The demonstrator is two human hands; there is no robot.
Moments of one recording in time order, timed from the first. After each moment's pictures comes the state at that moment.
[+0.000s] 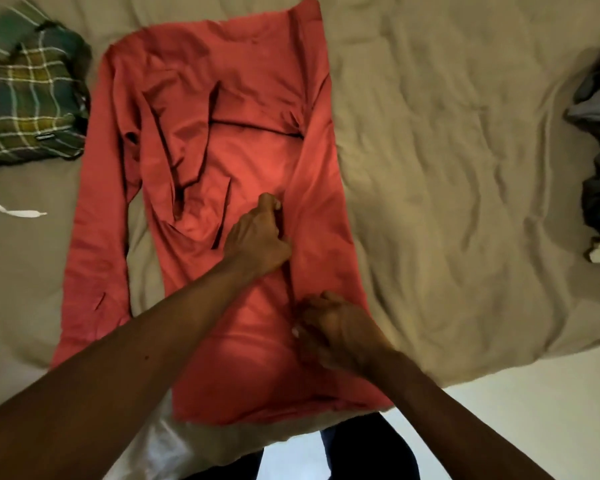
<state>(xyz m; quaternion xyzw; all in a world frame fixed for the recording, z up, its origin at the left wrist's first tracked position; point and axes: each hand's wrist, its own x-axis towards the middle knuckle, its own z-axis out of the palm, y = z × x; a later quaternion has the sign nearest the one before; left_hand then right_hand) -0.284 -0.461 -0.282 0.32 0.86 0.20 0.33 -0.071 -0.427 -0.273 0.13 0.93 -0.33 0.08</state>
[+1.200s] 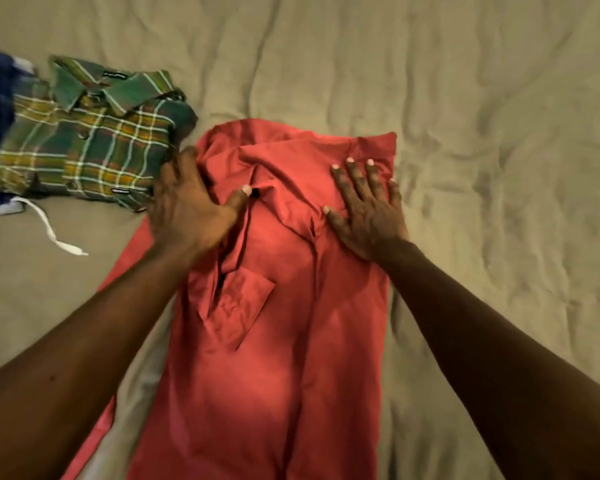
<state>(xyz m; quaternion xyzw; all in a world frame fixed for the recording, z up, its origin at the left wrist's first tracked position) -0.485 -0.450 -0.259 0.03 0.98 0.19 0.10 -0.374 -0.194 -0.341 0.13 0.98 -0.08 0.09</state>
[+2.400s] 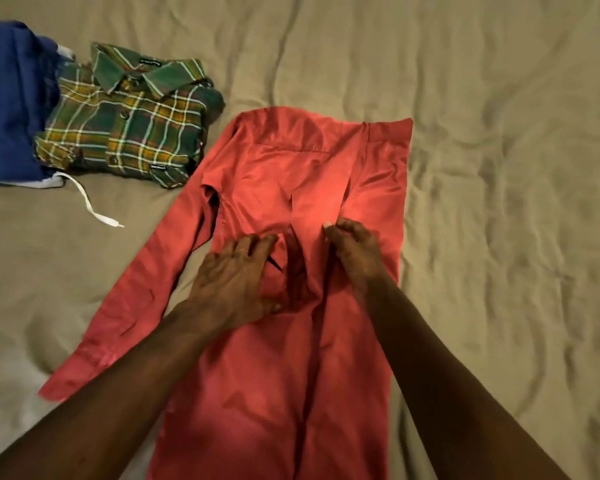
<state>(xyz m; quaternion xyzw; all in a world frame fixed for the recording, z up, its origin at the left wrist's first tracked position) -0.378 -0.510 -0.256 0.32 0.91 -0.02 0.25 -0.321 -0.315 -0.292 0.48 0.56 -0.67 0.00</state>
